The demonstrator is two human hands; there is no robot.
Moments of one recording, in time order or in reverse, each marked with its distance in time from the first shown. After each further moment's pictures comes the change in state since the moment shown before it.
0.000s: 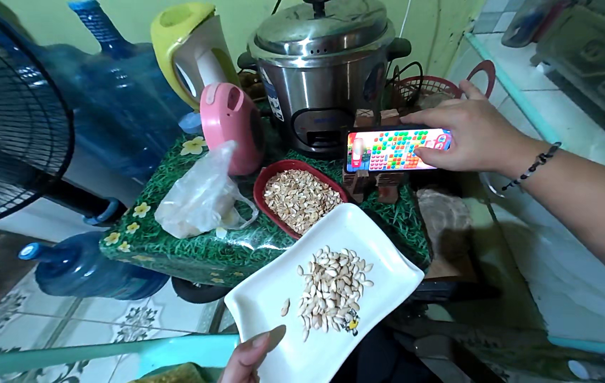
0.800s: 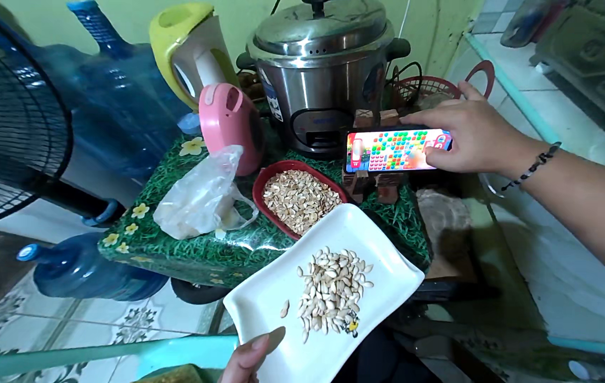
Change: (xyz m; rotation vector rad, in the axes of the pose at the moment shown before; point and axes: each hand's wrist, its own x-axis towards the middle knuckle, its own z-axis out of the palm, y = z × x) left_hand 0.000 0.001 -0.001 0.032 -0.020 0.020; right_hand 0.000 0.001 -0.001 0.002 -0.024 -0.002
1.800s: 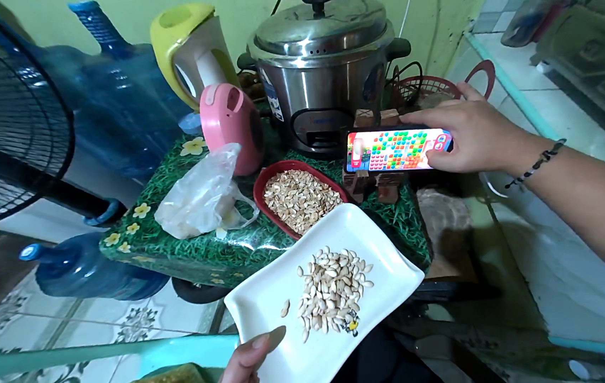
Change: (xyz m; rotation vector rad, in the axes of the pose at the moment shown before) left_hand 0.000 0.001 0.000 -0.005 -0.008 -0.019; right_hand 0.000 0.002 -0.003 0.000 -0.052 -0.022
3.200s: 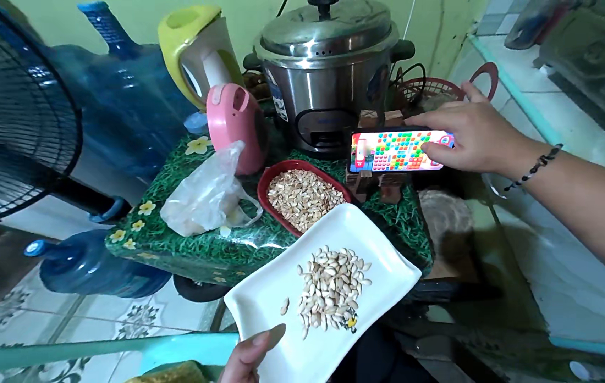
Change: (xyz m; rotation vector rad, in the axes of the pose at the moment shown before) left_hand -0.002 0.001 0.001 -0.006 0.063 0.022; right_hand 0.000 -0.002 0.003 -0.007 0.047 0.011
